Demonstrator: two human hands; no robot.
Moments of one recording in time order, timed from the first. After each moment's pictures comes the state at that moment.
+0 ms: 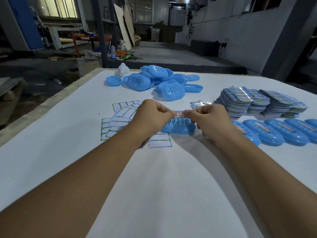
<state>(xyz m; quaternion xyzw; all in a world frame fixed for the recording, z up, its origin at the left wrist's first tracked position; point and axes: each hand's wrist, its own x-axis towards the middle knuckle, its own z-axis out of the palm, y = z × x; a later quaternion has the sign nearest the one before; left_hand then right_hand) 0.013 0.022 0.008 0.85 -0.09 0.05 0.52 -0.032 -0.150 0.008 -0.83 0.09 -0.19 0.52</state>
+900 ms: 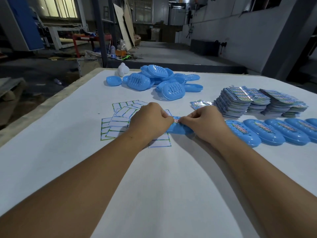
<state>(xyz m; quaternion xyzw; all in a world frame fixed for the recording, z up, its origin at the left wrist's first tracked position) 0.011 0.021 0.004 0.94 -0.09 0.09 0.31 -0.022 -0.145 0.001 -0.90 0.10 -0.16 0.38</state>
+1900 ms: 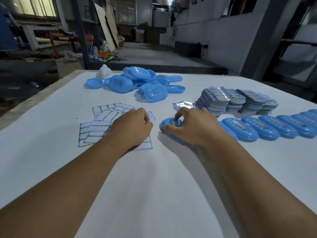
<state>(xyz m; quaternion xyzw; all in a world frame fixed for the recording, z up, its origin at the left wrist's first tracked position) 0.024 0.023 -0.008 0.96 -0.14 0.10 0.20 -0.042 -0.162 0.015 -0.99 0.08 -0.13 0.07</state>
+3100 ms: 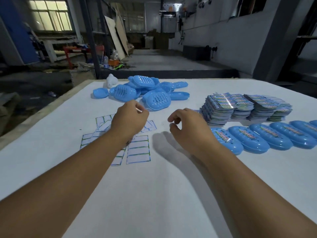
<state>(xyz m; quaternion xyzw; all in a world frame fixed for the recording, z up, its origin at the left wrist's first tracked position) 0.067 0.014 0.010 0.92 -0.04 0.16 0.37 -0.026 -0.159 0.011 -0.94 -0.03 -0.23 0.24</state>
